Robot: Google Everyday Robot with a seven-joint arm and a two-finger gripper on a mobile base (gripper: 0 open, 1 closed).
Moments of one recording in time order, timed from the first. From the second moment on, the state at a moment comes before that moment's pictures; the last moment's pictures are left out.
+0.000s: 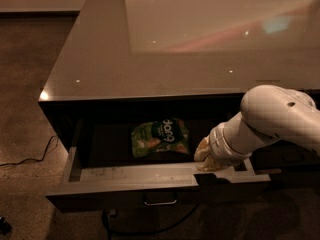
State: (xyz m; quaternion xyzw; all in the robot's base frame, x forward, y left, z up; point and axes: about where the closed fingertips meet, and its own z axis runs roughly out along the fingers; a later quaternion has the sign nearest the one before) arm 0.440 -0.126 0.706 -0.74 0.63 0.07 0.20
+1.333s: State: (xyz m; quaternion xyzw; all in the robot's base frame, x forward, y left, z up) arm 0.463 -0.124 0.665 -0.74 0.64 0.08 0.20
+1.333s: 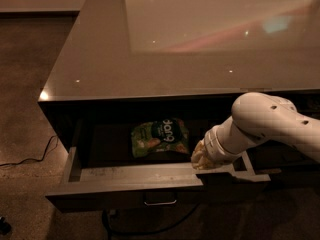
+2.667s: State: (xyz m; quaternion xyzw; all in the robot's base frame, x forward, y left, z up) arm 0.421 -0.121 0.635 -0.74 0.64 0.12 0.16
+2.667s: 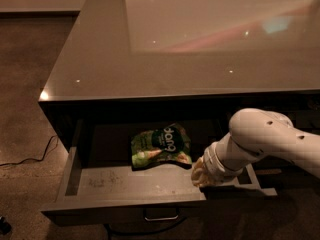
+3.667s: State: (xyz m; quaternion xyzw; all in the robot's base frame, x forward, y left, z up) arm 0.402 -0.124 0.642 -0.74 0.65 0.11 0.16
